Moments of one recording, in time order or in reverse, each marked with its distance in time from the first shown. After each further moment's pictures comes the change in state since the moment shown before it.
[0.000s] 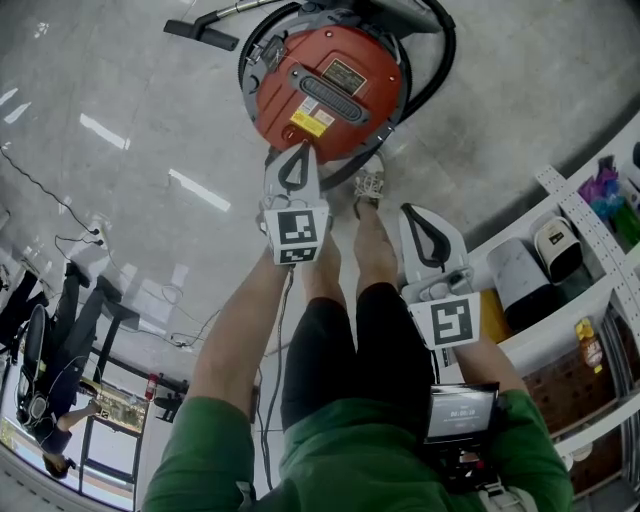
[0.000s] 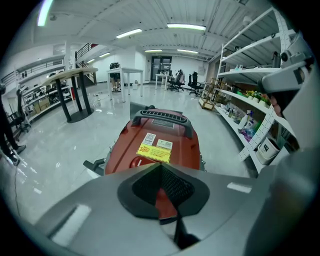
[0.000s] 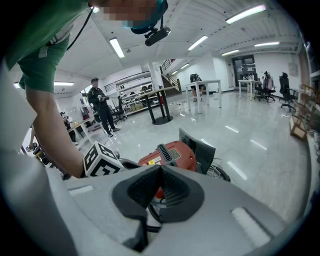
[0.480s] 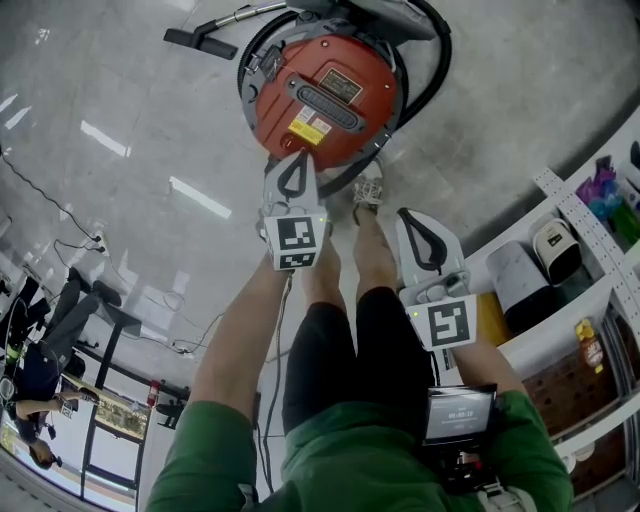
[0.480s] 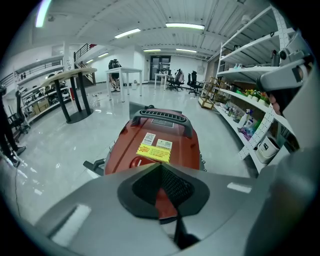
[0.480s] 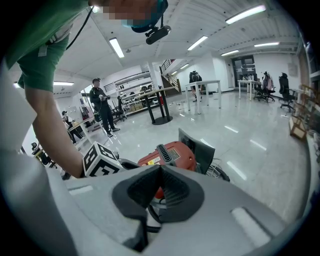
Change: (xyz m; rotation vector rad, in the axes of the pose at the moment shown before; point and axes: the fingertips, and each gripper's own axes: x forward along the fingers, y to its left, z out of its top) left arm 0.001 0.000 -0.001 0.013 0.005 -0.002; right arm 0.000 -0.001 0.000 0.001 0.008 -0.003
